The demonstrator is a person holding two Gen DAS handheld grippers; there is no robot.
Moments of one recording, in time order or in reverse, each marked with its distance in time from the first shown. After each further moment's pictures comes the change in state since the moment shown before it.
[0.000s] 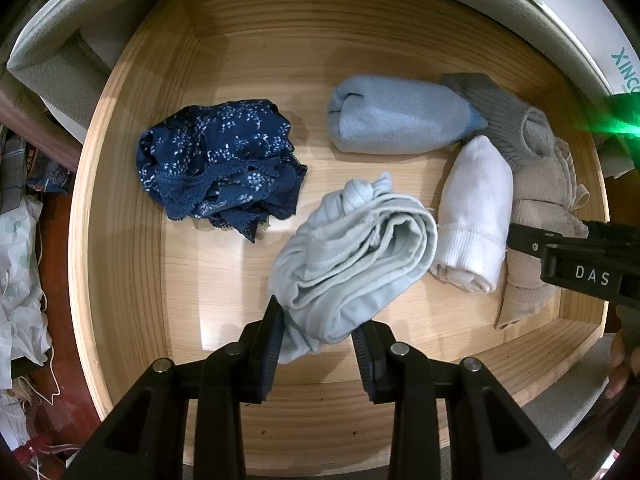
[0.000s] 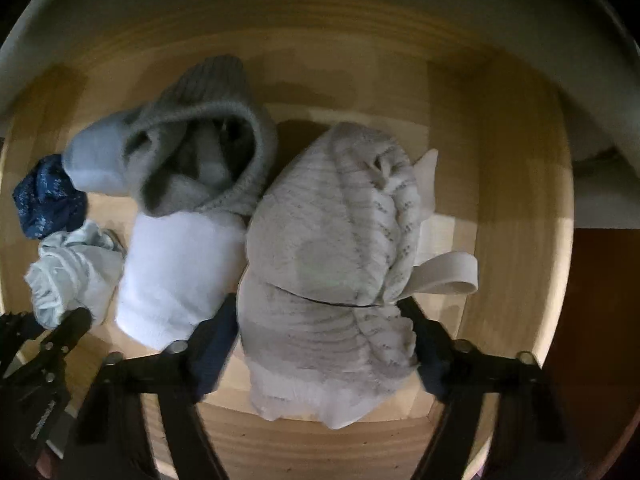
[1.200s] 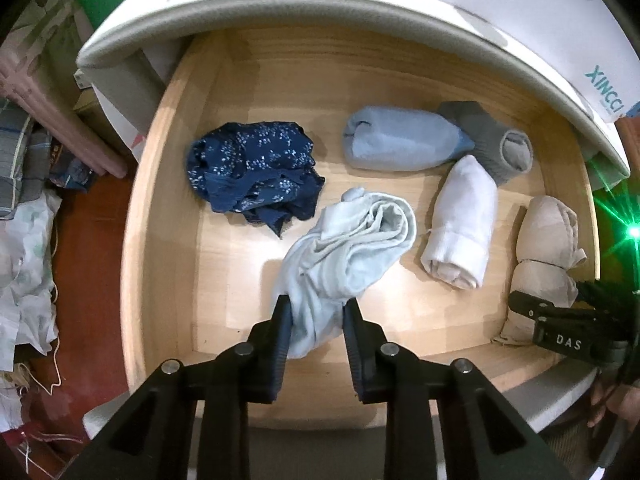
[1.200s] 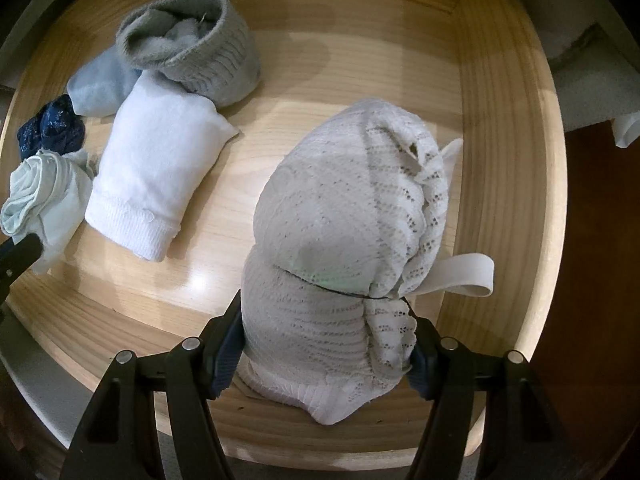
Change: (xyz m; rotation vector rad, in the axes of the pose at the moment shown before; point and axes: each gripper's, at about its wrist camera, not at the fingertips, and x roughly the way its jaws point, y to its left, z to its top) left arm -0.047 0.006 -0.021 -0.040 -0.084 0.036; right arm 0.035 0.000 -0.049 -0.020 0.059 0.020
